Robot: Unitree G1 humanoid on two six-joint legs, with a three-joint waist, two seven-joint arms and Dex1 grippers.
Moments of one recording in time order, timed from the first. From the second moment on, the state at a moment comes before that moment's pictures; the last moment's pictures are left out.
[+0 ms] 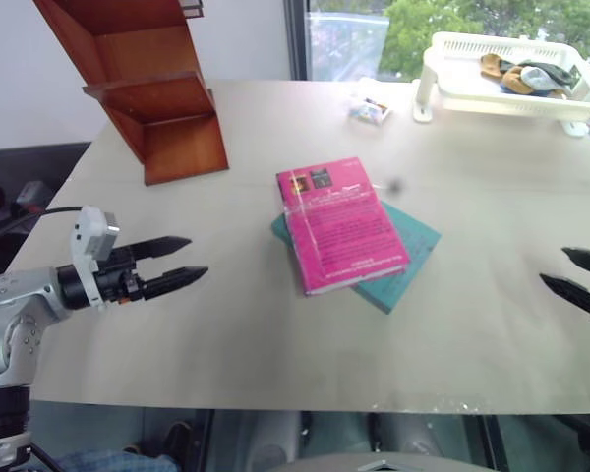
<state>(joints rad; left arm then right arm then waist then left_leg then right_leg) -0.11 0.93 0.38 -0.04 -0.67 0.50 -1.28 -0.08 -0.81 -0.50 0.35 0.58 0.16 1.32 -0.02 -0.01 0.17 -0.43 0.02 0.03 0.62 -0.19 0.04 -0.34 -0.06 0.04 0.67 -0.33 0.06</state>
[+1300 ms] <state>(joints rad) -0.13 1.03 0.39 -0.07 -0.67 0.47 -1.39 -0.74 -0.36 0.06 0.59 0.20 -0.14 1.11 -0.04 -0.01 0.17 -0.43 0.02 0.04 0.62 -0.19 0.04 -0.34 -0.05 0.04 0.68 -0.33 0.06</state>
